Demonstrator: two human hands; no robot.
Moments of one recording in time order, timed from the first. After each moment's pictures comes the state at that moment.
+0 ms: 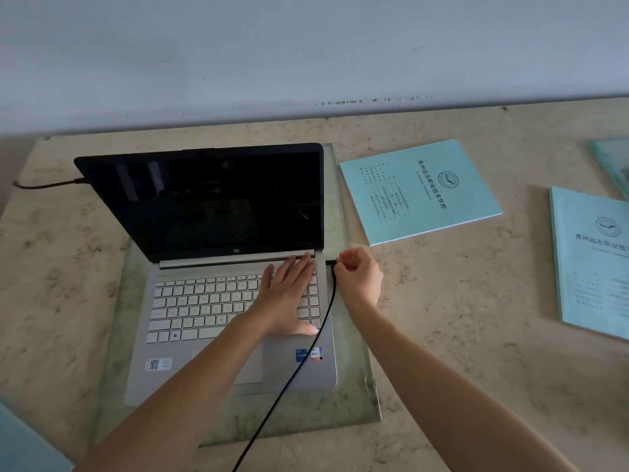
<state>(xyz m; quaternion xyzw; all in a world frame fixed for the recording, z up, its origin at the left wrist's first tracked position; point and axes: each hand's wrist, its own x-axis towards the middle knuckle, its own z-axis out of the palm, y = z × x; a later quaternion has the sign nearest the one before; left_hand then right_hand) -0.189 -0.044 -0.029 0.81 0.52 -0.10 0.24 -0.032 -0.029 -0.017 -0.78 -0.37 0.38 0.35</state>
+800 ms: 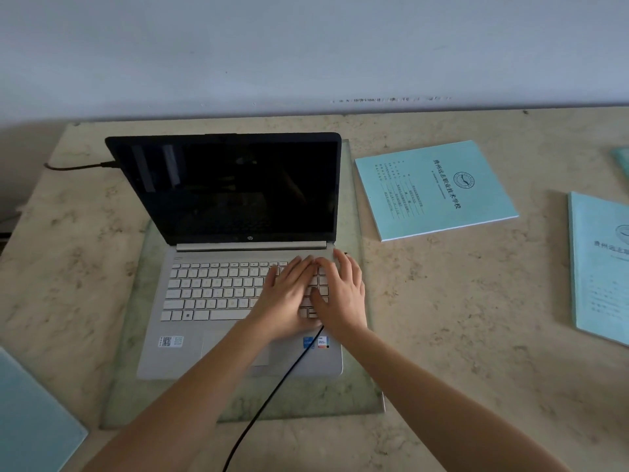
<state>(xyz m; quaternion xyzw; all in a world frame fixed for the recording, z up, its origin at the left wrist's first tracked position) -0.195 -0.075 -0.024 0.80 0.56 0.01 0.21 -0.055 -0.076 -0.033 -0.66 -0.67 0.29 0.17</state>
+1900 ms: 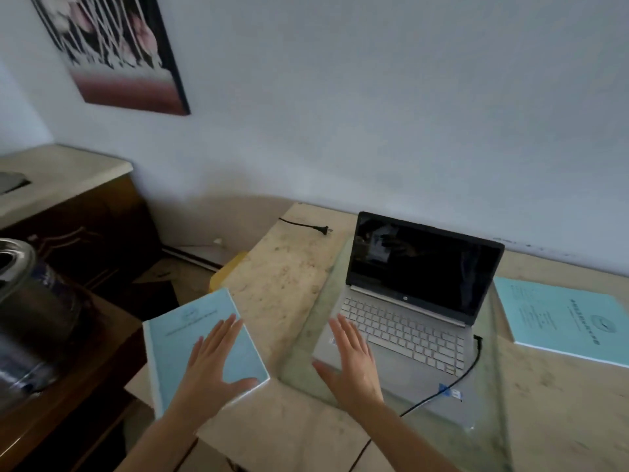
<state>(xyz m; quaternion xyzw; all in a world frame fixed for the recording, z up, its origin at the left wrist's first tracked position) -0.462 -0.373 0.086 0.54 0.81 0.21 0.11 -0.241 -0.233 0.055 -0.42 -0.84 0.27 0.20</state>
